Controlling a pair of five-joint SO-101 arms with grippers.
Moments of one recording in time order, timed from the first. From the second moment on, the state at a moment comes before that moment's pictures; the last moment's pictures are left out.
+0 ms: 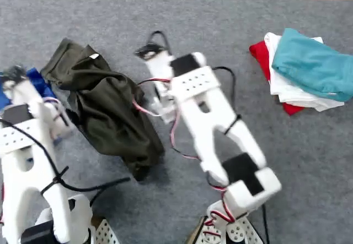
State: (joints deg) left arm -22.7 -32.7 42.5 72.3 2.1; right arm -31.1 8.8 -2.9 91.8 3.3
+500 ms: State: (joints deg) left arm -17.5 -32.7 52.4 69.0 2.1; right arm -40.8 34.9 -33.8 92.7 2.5
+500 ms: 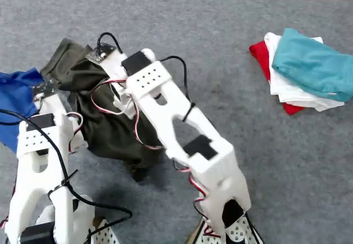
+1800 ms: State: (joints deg) left arm -36.0 -32.7 50.2 73.2 -8.0; right arm -37.2 57.6 -87.5 101.5 0.0
